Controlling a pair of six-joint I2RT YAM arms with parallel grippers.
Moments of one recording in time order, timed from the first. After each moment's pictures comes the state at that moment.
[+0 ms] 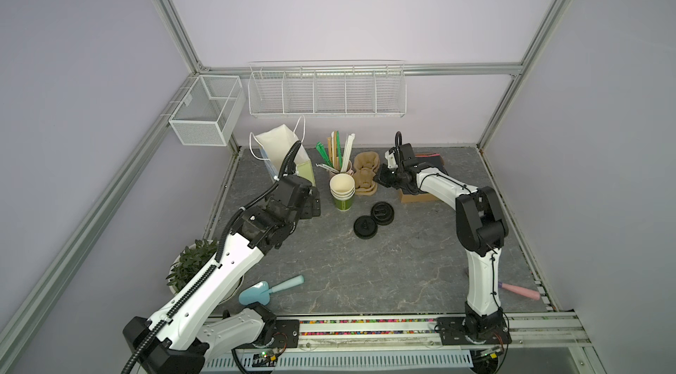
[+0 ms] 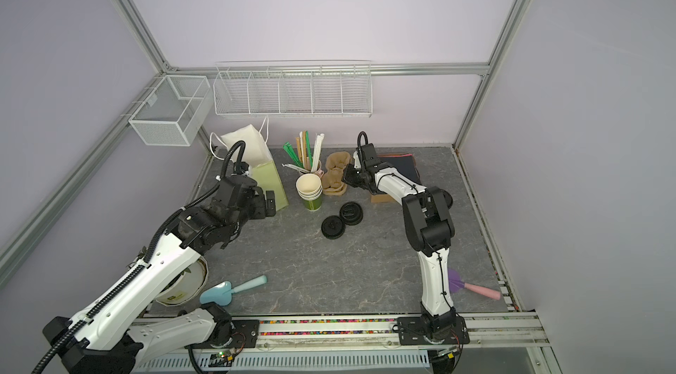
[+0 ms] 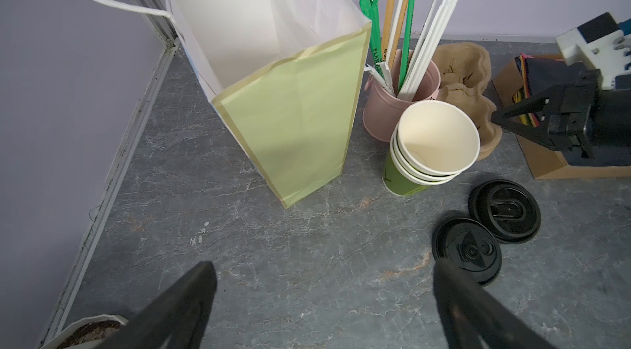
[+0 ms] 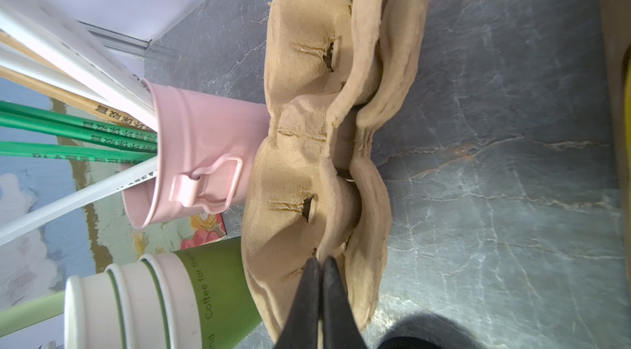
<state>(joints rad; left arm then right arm) -0.64 1.10 1.17 -0.81 -0.46 -0.41 0.40 2.11 1.61 -0.33 -0.36 0.66</state>
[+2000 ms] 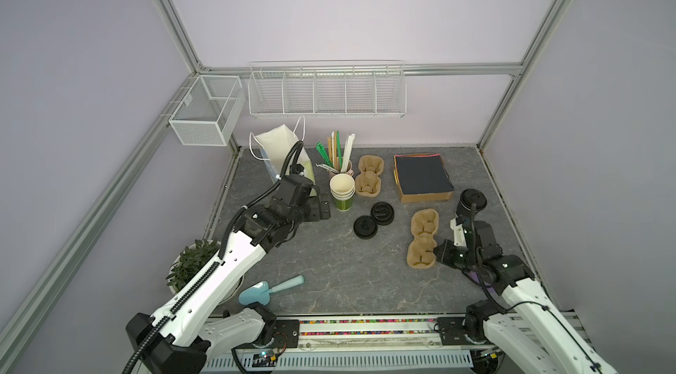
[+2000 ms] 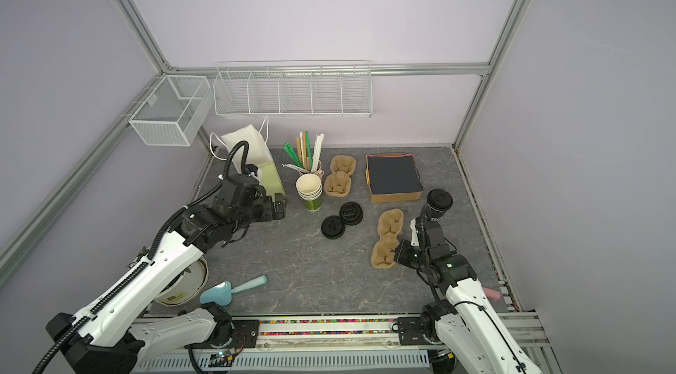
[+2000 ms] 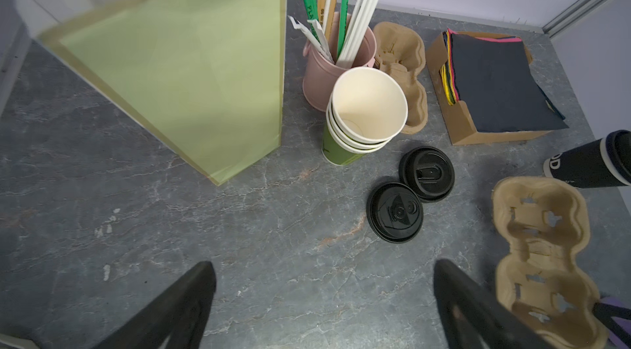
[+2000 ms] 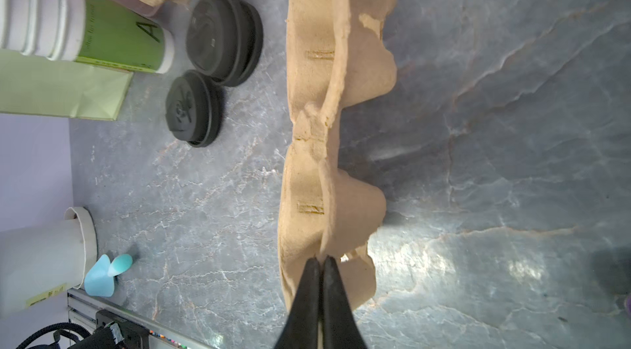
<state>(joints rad) -0.65 1.13 1.17 -0.80 -0.20 -0.51 0.28 0.72 0.51 -0.74 -0.21 0.64</state>
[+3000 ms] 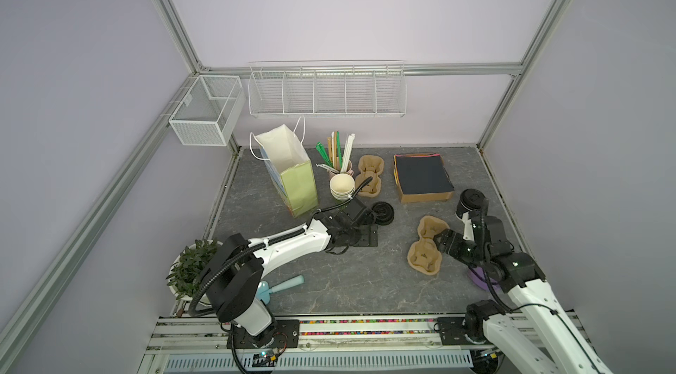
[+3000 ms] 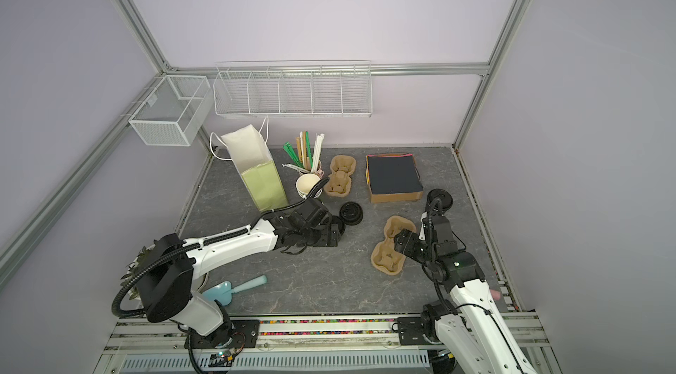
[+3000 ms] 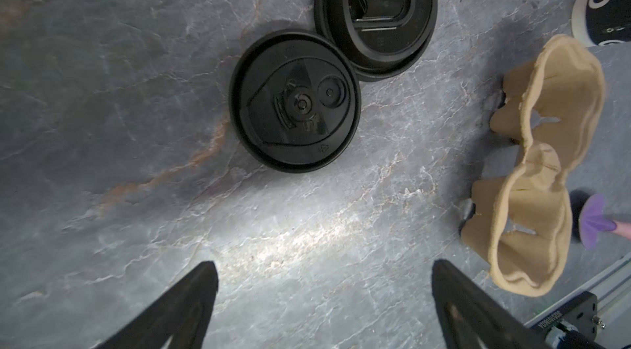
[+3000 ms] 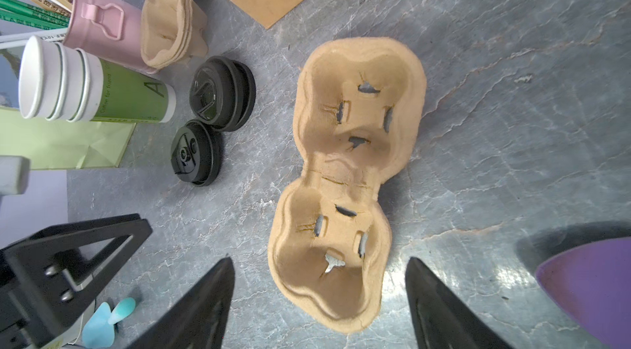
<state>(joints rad) -0.93 1.61 1.06 -0.49 0.01 -0.77 0.23 0.70 0.65 -0.82 -0.12 0.65</state>
